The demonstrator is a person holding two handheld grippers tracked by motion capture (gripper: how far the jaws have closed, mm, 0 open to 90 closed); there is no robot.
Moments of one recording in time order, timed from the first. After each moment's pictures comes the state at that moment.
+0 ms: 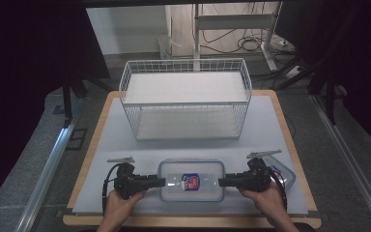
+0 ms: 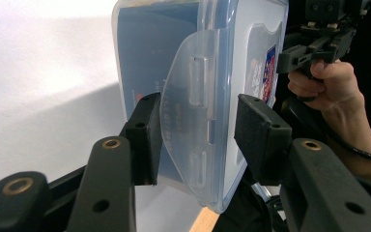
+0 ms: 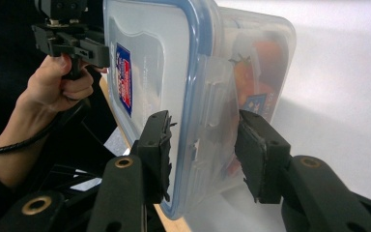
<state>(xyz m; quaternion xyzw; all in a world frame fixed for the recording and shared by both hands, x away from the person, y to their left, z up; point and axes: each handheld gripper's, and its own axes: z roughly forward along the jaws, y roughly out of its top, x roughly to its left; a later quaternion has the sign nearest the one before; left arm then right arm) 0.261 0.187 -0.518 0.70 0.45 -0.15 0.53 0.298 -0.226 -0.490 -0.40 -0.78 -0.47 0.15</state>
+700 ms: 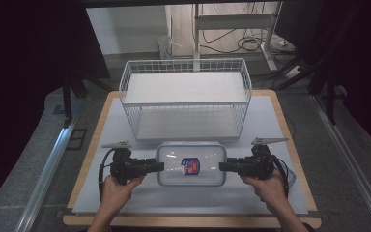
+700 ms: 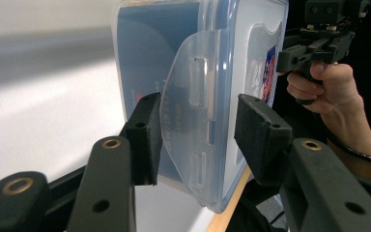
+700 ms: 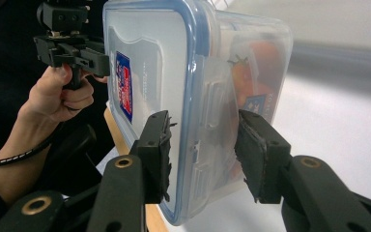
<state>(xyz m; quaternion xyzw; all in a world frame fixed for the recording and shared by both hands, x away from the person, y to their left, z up) 0.283 0.191 -0.461 0.72 0.41 -0.09 0.55 0.314 -0.224 -0.446 -0.37 -0.76 -0.52 0.10</state>
